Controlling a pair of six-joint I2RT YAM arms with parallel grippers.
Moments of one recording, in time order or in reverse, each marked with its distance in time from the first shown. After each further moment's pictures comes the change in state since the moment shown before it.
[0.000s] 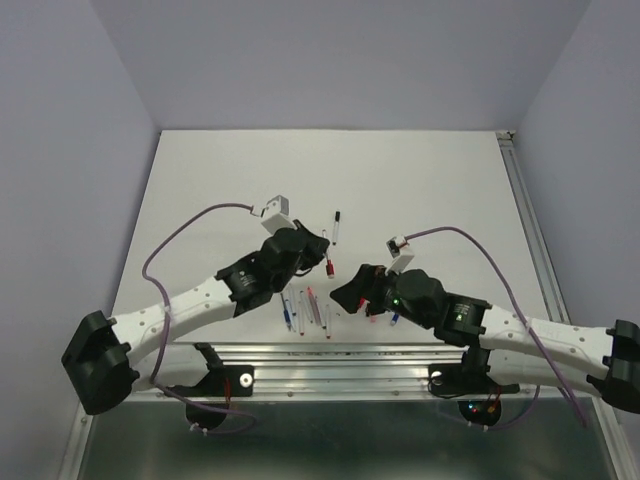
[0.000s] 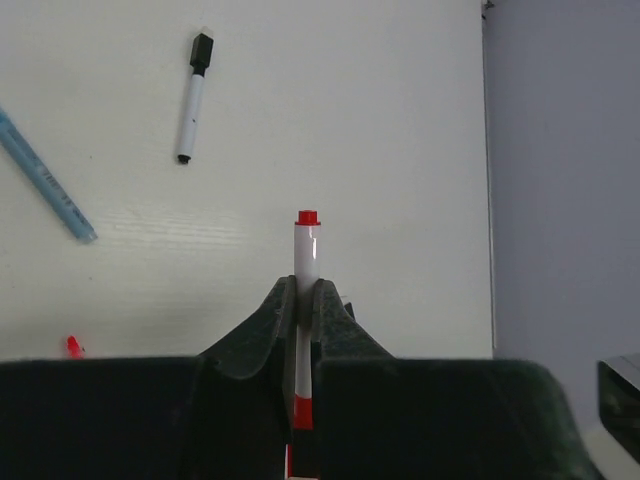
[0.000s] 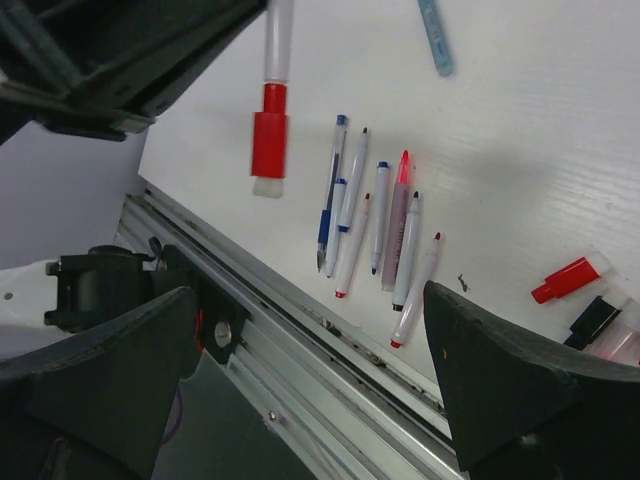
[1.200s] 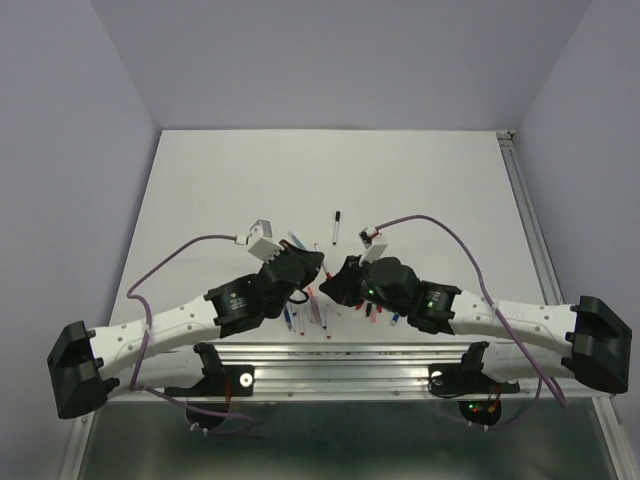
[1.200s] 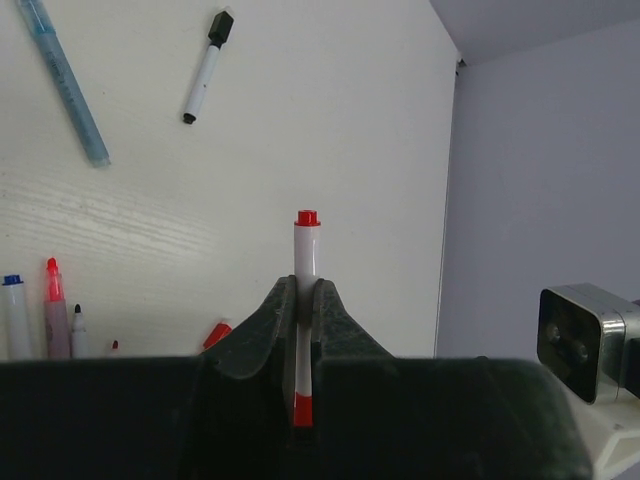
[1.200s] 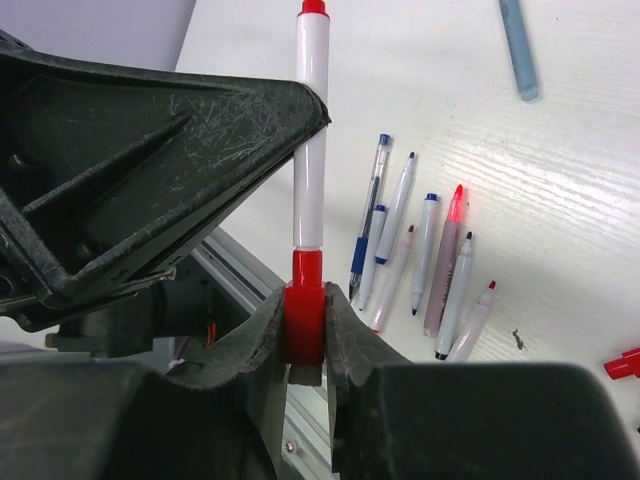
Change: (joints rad) left arm -0.203 -0.190 -0.104 -0.114 -0.265 -0.330; right arm 0.000 0.280 0.137 0.129 -0.096 -0.052
